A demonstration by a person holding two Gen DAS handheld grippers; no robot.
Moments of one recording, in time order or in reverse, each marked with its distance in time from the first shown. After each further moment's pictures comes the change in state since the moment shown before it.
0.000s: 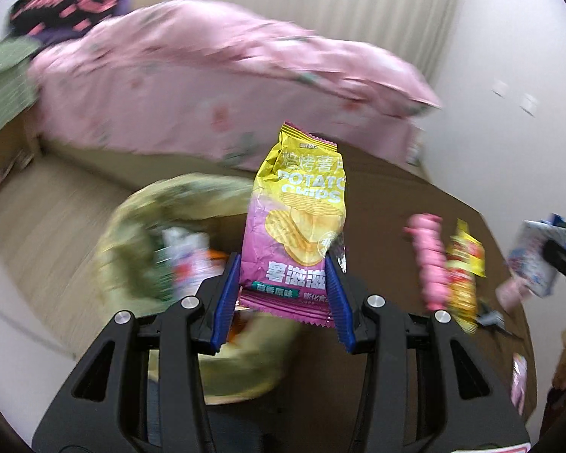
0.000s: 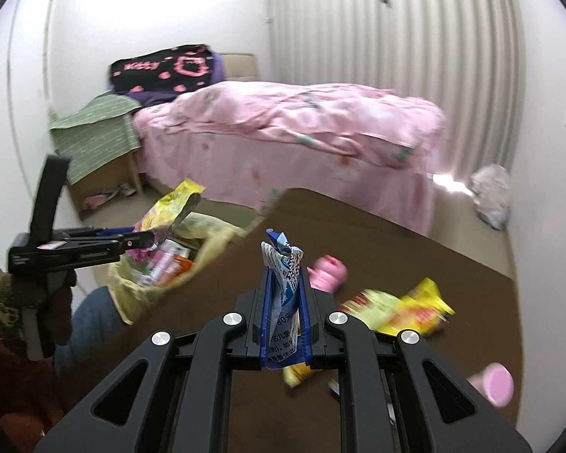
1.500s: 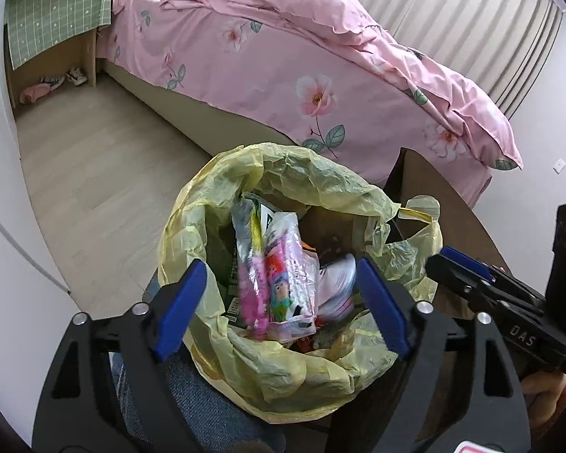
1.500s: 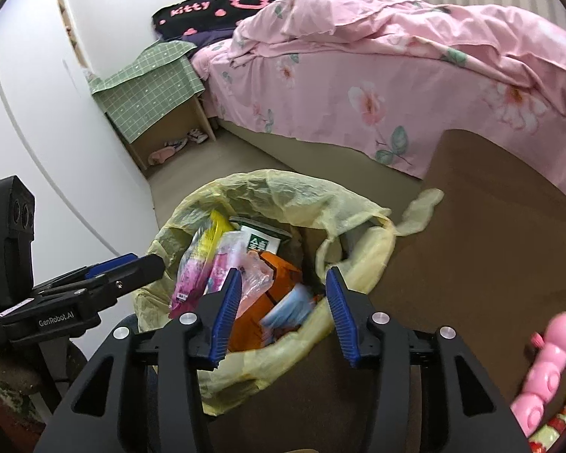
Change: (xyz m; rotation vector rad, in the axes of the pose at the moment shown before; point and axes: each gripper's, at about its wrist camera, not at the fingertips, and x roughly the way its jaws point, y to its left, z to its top) left arm 0.024 0.079 -0.017 -0.280 0.024 0.104; right arm 0.204 0.074 0.019 0.066 0.271 0.302
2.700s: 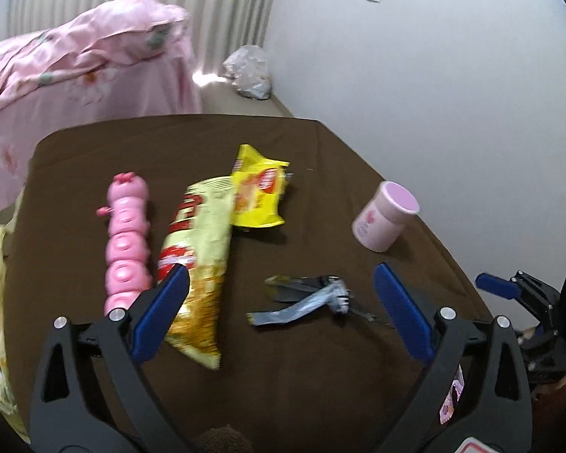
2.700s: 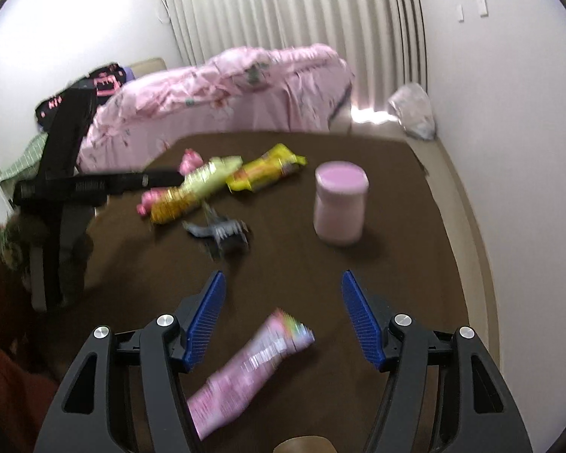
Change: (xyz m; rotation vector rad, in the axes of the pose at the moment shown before) left arm -0.002 -0.331 -0.139 0.774 0.174 -0.529; right arm -0.299 -0.119 -0.293 0.303 -0.239 -0.488
